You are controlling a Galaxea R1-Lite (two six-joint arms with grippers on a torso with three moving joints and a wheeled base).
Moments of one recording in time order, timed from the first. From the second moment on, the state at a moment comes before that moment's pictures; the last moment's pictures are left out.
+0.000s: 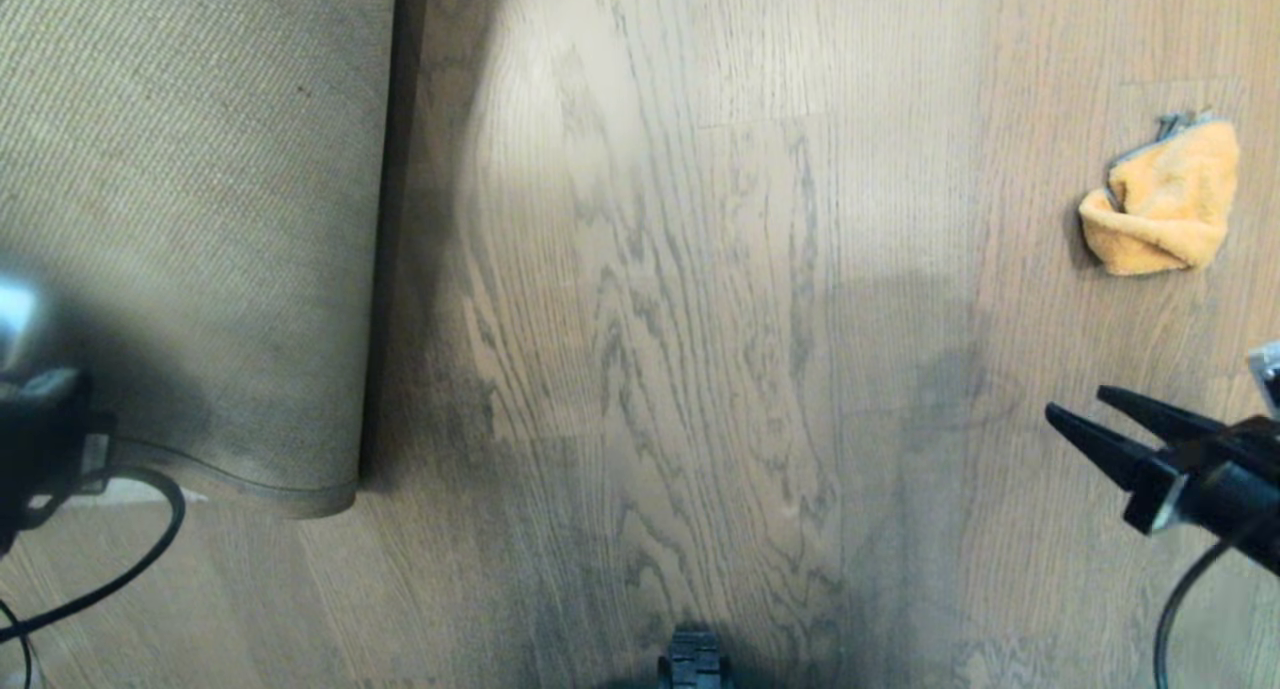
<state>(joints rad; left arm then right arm) 0.12 1.21 -0.32 -0.82 0.47 0.45 0.02 1.39 -0.18 -1.16 0.25 -0.09</state>
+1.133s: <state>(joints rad) 0.11 1.23 -0.30 -0.82 0.47 0.45 -0.26 1.75 -0.63 -1.36 0.22 -0.11</state>
